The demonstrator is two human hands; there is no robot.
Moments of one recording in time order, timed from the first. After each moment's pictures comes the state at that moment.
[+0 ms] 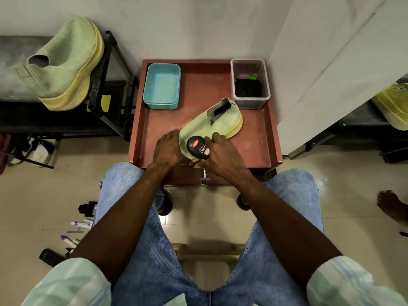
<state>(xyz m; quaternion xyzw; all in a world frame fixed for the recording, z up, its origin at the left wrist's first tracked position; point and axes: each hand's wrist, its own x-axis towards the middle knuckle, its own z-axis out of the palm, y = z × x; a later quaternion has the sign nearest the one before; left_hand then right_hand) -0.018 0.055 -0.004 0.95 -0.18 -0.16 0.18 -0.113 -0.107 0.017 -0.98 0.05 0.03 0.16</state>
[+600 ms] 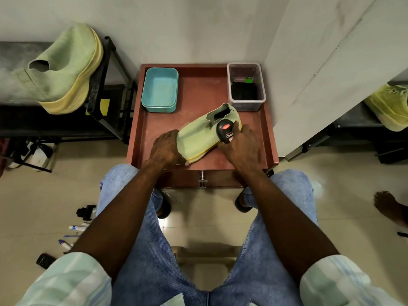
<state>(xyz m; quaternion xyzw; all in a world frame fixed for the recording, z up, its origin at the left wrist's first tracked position) -0.007 0.052 0.006 0.95 -0.20 -0.19 0.14 -0.114 -0.153 0.027 -0.96 0.24 -0.03 0.15</state>
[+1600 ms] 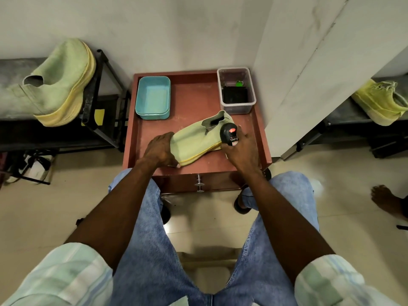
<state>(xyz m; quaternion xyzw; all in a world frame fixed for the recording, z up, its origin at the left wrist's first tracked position) 0.006 0.050 0.018 0.94 -0.22 -0.22 0.12 -0.127 -0.162 0.022 -0.90 0.31 -0.05 0.30</state>
